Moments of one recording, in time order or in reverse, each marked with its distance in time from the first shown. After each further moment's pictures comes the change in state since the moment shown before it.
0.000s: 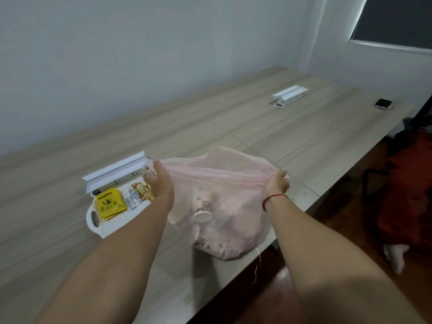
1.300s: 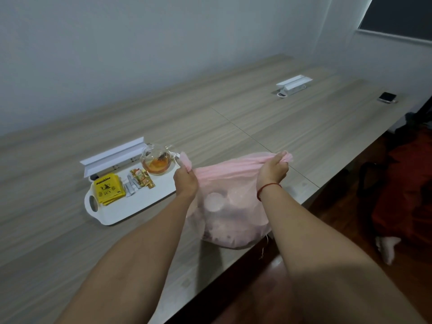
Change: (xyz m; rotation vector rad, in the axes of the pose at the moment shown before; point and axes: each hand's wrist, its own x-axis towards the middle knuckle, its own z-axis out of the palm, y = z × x) left_hand -0.021 -0.044 0.023 0.586 -0.202 0.286; right_hand -0.013 0.006 0.011 -0.213 0.008 -0.331
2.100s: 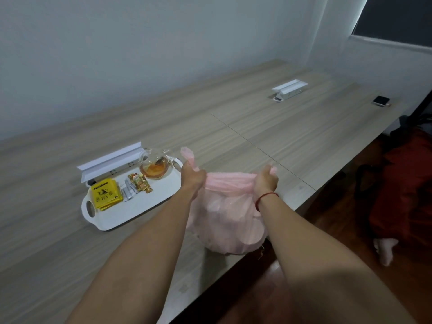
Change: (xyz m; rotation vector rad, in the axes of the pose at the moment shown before) left_hand -0.002 0.035 0.009 -0.307 -0.180 -0.127; right_hand -0.010 0.010 -0.009 -0.071 -0.114 0.197
